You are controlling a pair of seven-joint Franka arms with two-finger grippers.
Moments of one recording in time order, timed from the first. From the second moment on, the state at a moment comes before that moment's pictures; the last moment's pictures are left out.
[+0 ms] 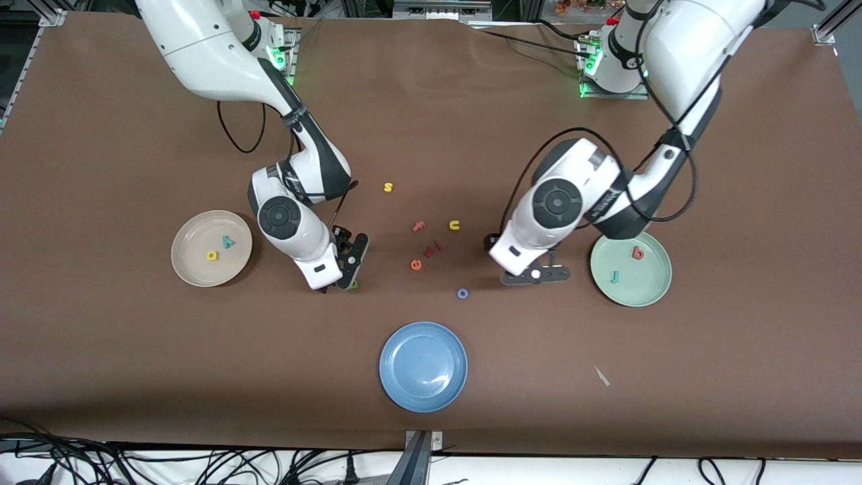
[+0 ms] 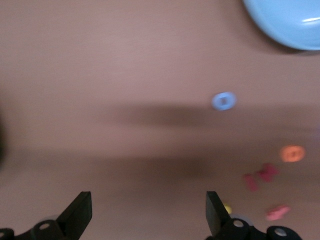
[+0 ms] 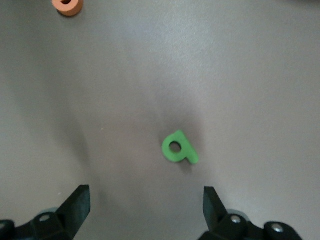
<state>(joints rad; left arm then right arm) -0.09 0.72 -0.57 -1.48 0.29 2.04 -0.77 0.40 0.71 0.06 -1.65 0.02 2.39 -0.83</state>
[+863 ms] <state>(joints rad) -0.22 0.92 -0.50 -1.46 0.59 2.43 -0.76 0.41 0.85 0.06 -1.49 0.02 2.39 -0.91</state>
